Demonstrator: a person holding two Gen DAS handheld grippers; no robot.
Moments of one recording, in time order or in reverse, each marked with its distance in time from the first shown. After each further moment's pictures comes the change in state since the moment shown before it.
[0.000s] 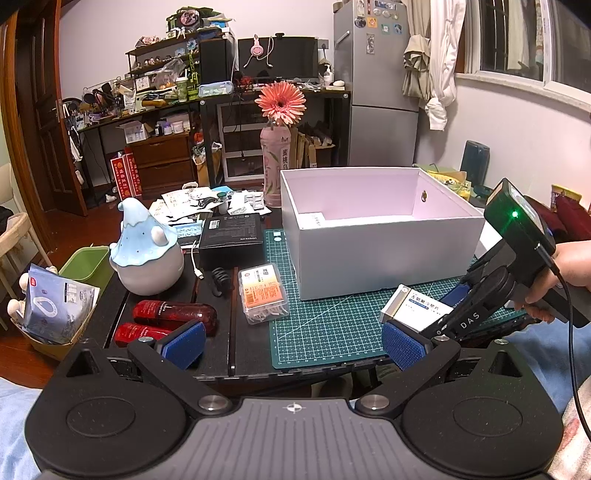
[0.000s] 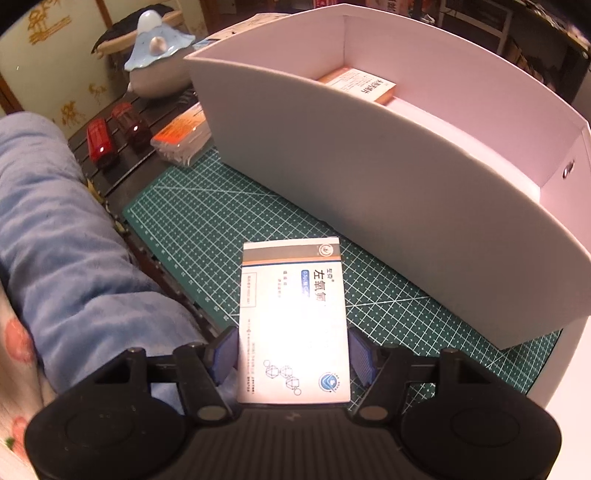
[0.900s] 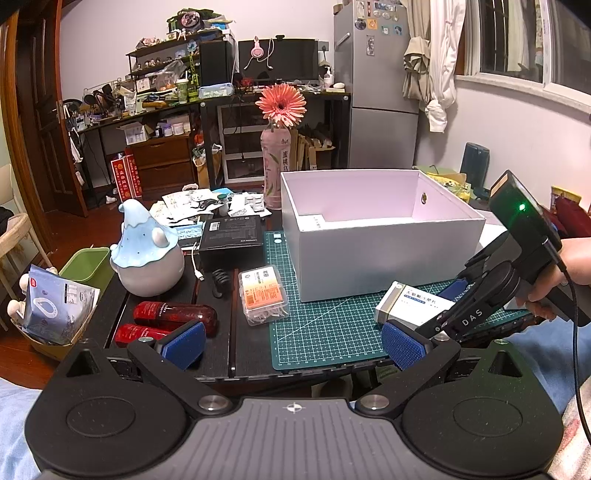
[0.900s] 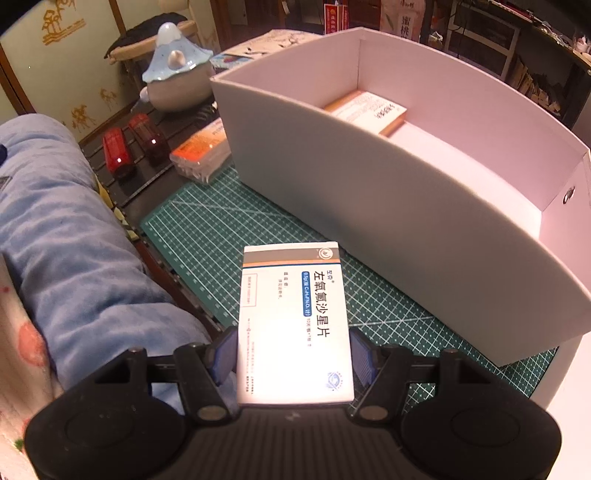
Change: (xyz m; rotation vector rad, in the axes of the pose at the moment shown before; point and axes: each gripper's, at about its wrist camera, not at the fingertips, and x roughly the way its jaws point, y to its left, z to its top) left arm -0.001 0.000 0.000 -0.003 -0.009 -0.001; right arm -0.016 0.009 0.005 -0.022 -0.053 0.017
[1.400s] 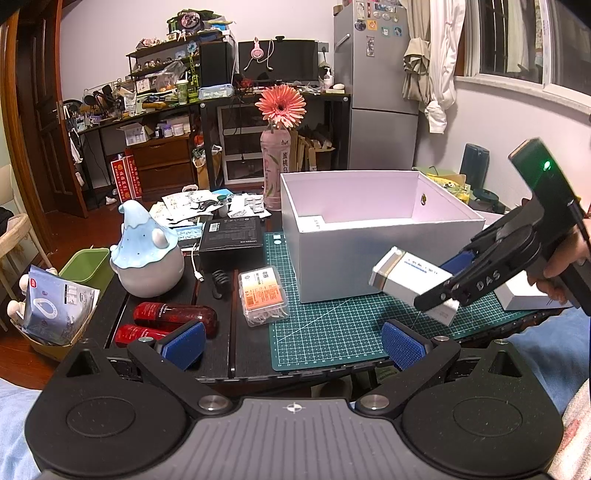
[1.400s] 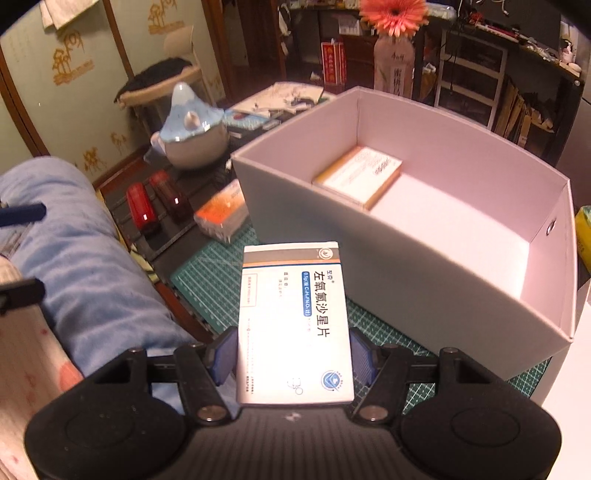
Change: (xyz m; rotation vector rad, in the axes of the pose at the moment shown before) left arm -0.001 0.001 0.000 -0.001 -0.003 -0.002; right arm -0.043 0.003 0.011 0.035 -0.146 0.038
